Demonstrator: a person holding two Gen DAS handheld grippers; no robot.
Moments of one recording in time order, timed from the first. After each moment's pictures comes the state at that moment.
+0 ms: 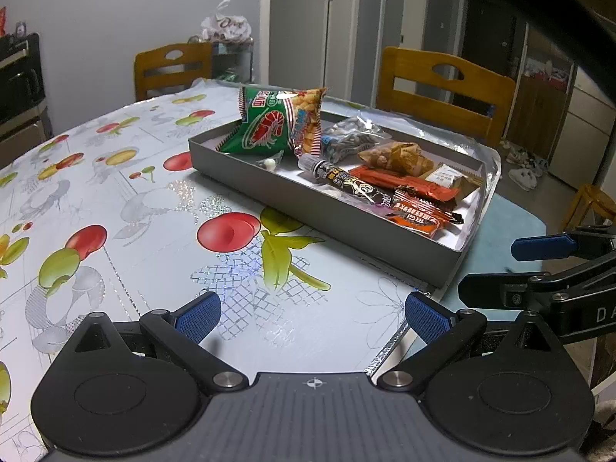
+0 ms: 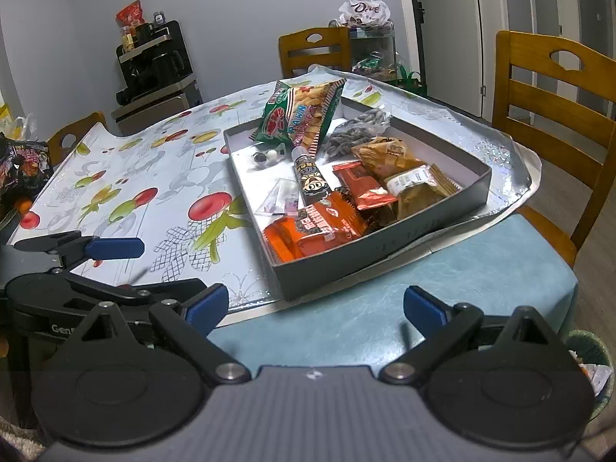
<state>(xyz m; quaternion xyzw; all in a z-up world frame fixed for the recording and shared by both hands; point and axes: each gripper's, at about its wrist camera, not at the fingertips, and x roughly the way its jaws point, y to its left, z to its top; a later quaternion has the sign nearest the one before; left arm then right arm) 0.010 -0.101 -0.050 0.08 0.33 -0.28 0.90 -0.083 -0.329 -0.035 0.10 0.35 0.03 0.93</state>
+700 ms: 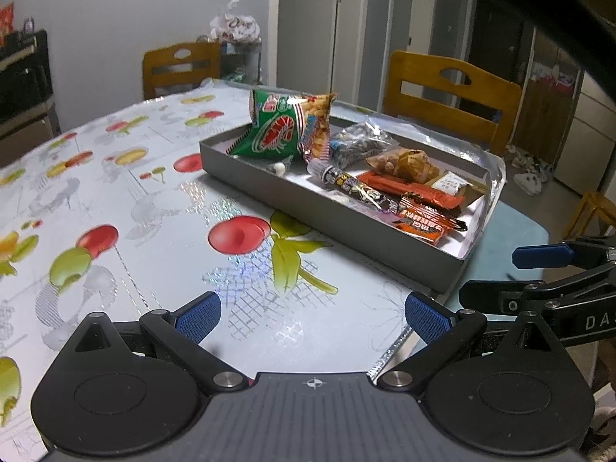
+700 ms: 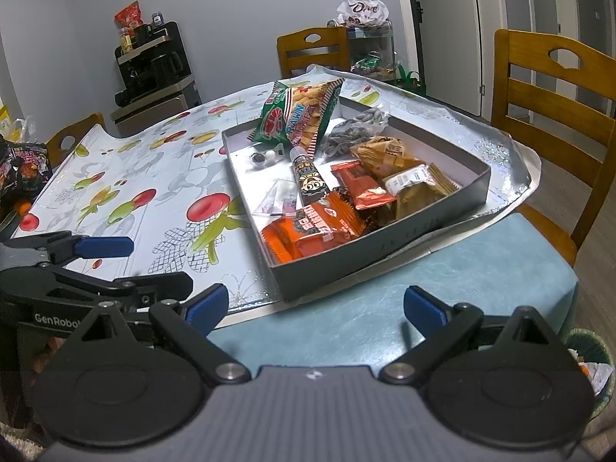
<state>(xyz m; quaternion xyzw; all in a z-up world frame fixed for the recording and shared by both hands) 0.007 -0.098 -0.043 0.08 0.33 -0.26 0.90 -0.081 -0.330 -0.039 0.11 0.35 0.03 0.93</state>
